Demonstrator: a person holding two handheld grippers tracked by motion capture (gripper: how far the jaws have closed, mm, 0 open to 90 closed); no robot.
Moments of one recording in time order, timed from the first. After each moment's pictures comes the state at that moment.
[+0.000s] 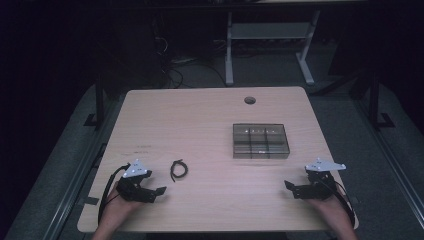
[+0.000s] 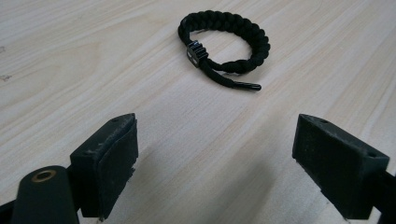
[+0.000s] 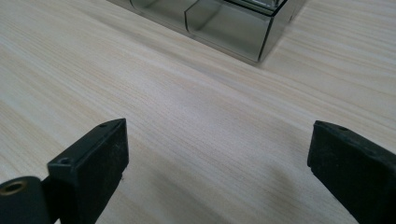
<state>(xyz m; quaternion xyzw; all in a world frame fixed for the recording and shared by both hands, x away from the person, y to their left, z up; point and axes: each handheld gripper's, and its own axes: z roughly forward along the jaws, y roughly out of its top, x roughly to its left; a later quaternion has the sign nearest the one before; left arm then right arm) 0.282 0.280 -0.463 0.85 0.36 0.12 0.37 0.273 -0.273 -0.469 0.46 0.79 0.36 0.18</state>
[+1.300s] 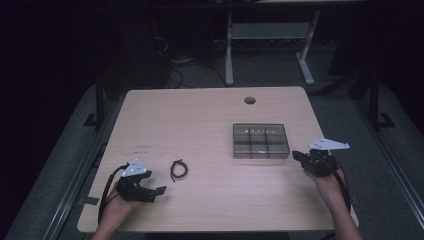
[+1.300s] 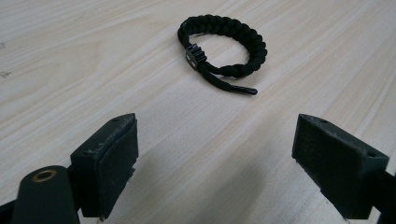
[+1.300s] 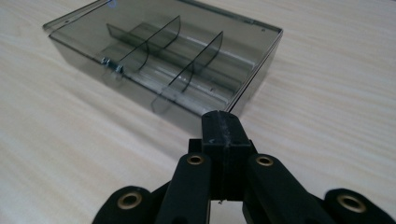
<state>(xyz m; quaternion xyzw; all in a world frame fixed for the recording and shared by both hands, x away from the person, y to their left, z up) 0.281 0.279 -0.461 0.84 0.37 0.11 0.38 0.316 -0.275 -0.431 0.46 0.77 0.39 0.21</state>
